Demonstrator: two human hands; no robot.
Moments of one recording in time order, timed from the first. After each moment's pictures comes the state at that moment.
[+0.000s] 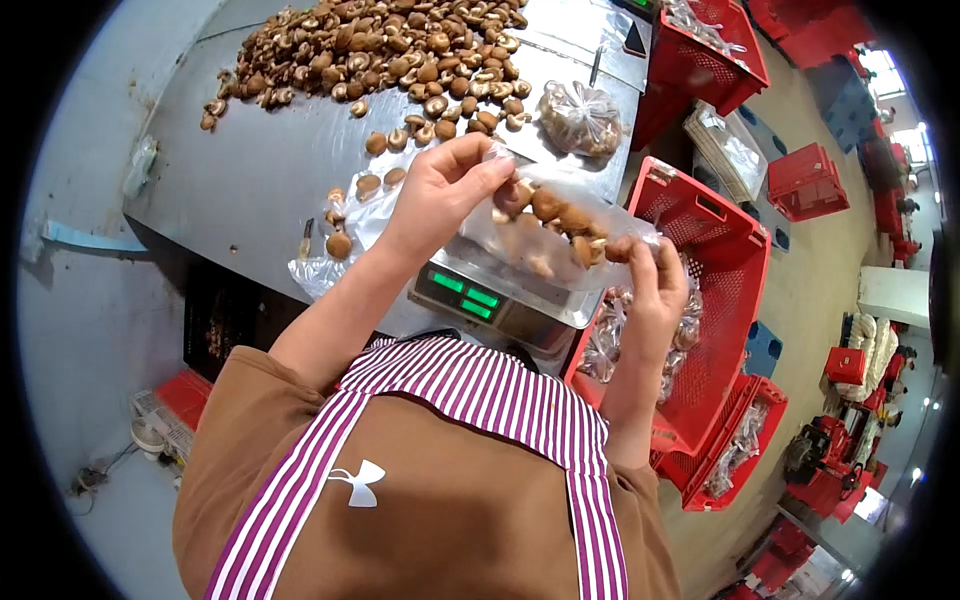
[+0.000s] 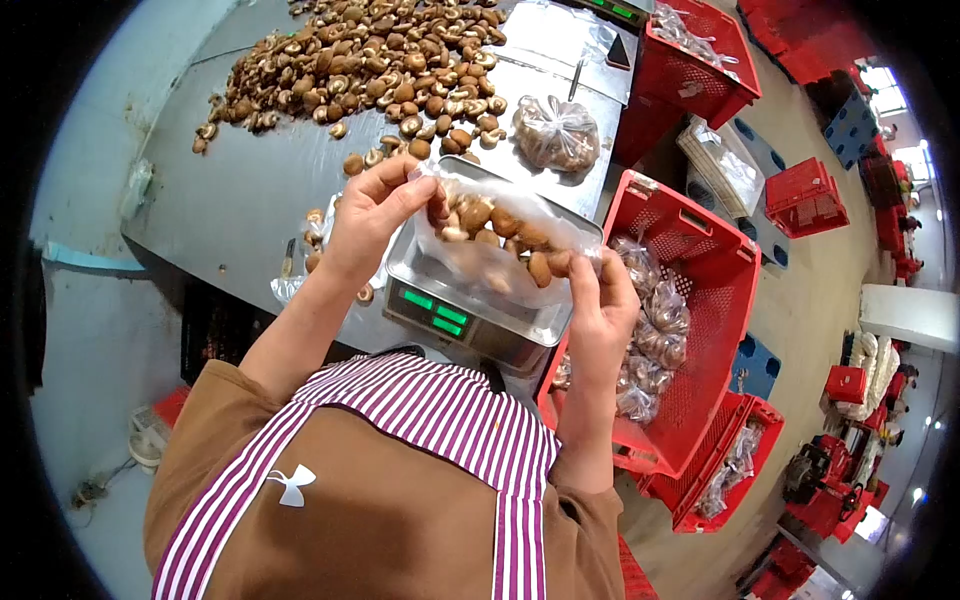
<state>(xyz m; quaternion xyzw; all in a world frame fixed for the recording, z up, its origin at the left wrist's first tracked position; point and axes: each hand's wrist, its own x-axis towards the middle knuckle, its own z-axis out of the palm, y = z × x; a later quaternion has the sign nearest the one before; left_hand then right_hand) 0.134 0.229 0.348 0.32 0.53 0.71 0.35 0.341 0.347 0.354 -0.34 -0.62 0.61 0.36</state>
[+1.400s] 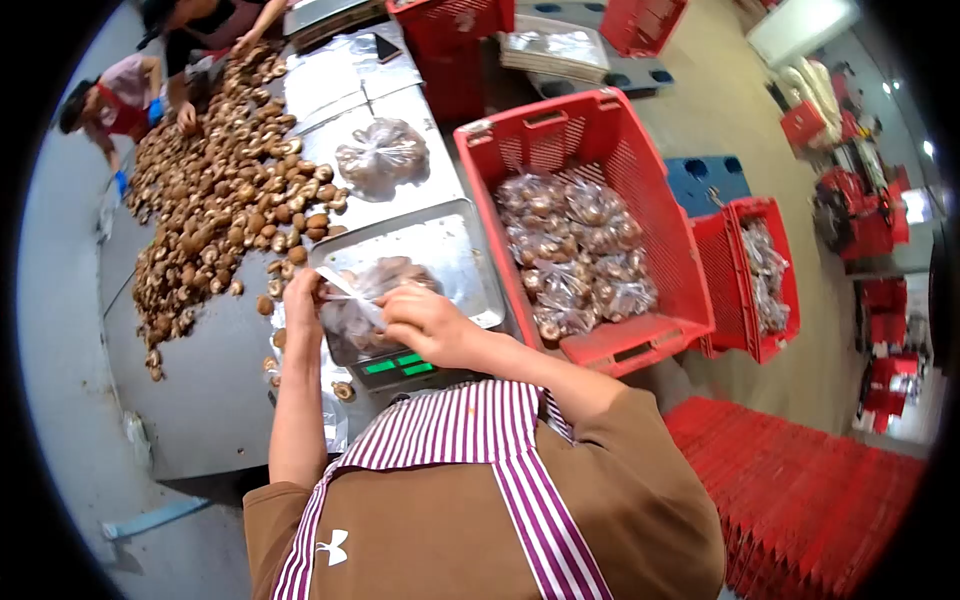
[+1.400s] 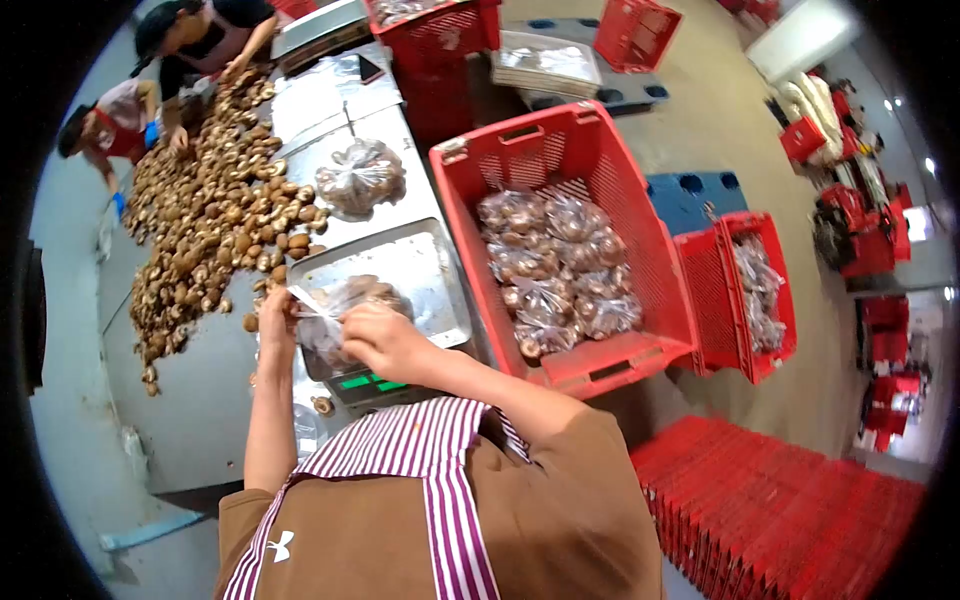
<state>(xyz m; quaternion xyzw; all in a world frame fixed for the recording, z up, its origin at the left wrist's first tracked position) 0.083 0.269 0.215 0.17 0.66 0.58 0.44 0.339 0.325 0.260 -0.12 -0.79 0.50 0.34</state>
